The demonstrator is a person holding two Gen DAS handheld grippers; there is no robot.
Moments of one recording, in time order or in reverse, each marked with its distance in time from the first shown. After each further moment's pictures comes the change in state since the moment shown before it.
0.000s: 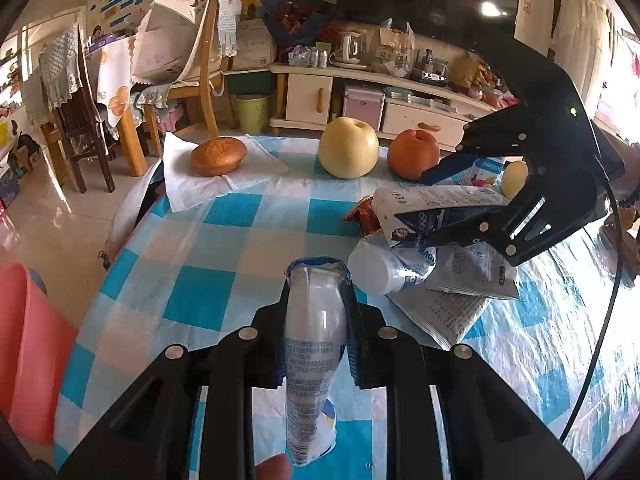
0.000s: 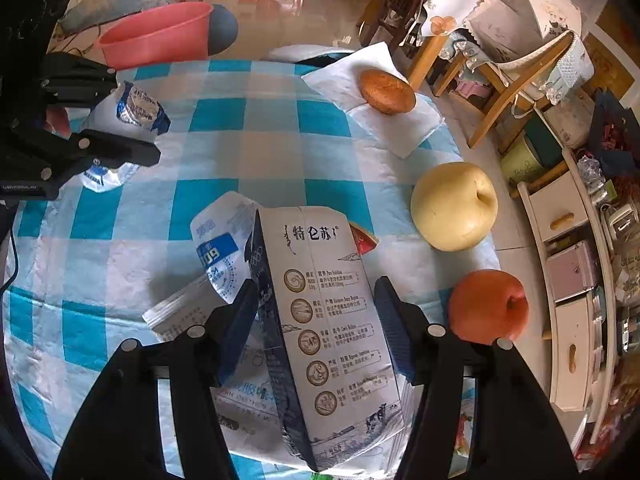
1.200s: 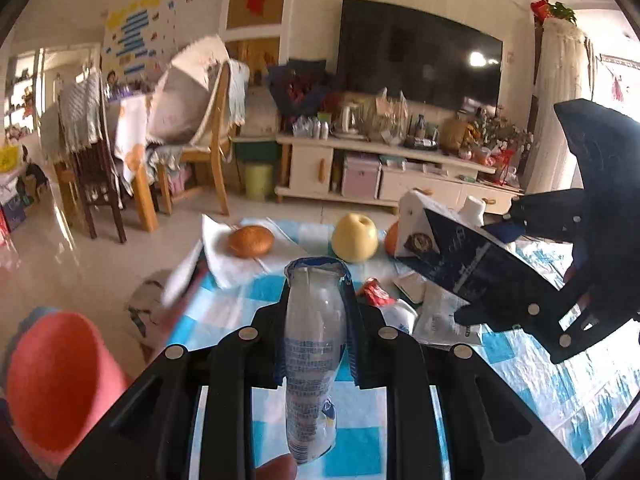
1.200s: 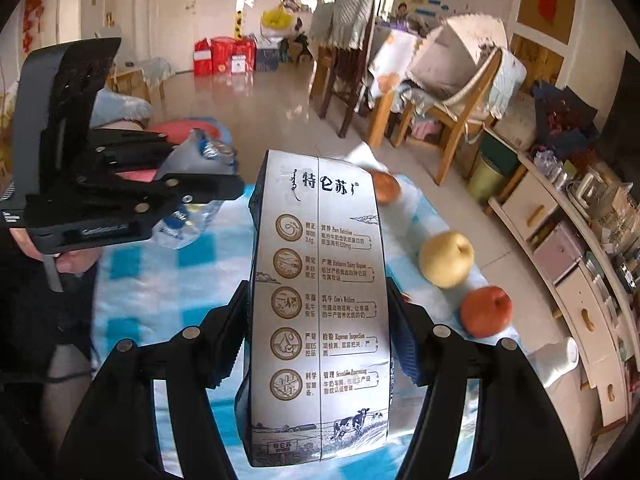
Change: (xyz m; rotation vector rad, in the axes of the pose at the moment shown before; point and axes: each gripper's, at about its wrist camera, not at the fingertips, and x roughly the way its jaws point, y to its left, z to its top) left arm -0.108 0.025 0.021 0.010 -0.249 0.007; right arm -0.127 0.090 0.033 0.260 -0.310 -0.047
